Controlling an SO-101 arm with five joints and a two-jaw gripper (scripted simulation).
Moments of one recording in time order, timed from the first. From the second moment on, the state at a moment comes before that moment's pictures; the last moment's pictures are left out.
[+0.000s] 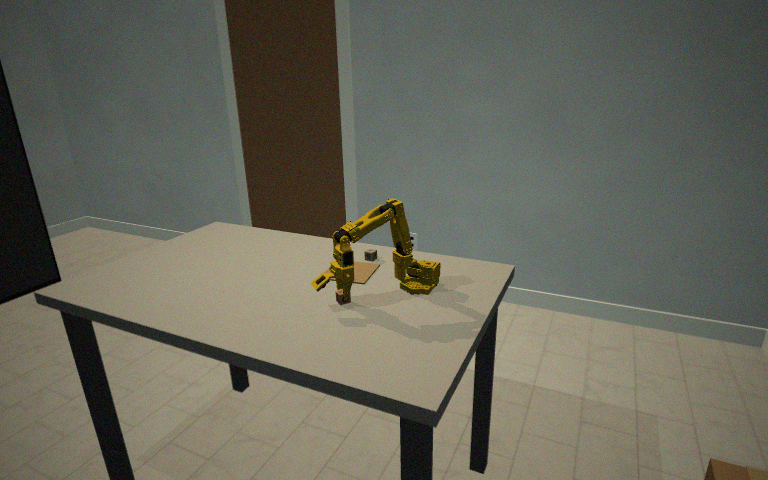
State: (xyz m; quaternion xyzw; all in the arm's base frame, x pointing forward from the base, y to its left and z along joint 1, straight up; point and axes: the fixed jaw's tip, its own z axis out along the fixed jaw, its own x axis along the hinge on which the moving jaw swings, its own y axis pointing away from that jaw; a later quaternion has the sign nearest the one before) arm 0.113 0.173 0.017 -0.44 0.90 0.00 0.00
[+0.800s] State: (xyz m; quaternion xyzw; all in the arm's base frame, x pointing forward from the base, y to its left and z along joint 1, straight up) arm 0.113 0.173 0.017 -0.44 0.90 0.00 0.00
